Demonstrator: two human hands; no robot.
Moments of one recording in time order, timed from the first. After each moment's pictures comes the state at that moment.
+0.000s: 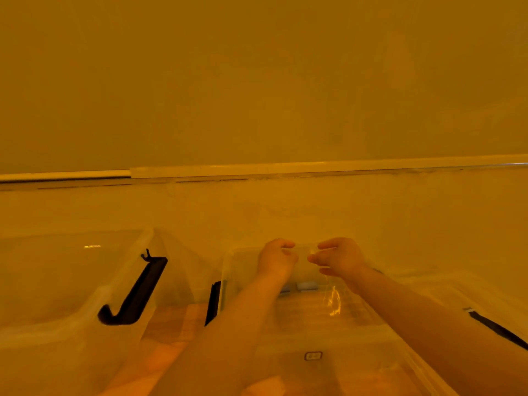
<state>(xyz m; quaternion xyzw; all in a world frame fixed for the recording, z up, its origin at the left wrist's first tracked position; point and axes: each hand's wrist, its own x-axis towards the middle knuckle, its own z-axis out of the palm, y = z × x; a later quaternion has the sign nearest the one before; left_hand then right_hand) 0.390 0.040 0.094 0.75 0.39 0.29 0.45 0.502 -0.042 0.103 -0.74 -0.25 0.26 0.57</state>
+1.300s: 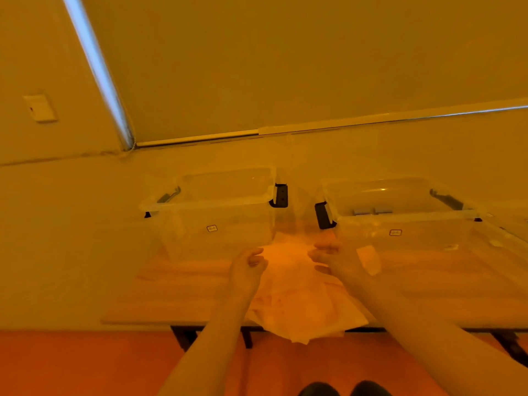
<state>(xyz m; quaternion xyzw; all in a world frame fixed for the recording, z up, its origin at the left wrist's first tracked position) -0.008 -0.069 0.033 0.67 0.50 0.38 0.39 0.177 -0.143 0.037 -0.63 -0.31 0.39 0.60</state>
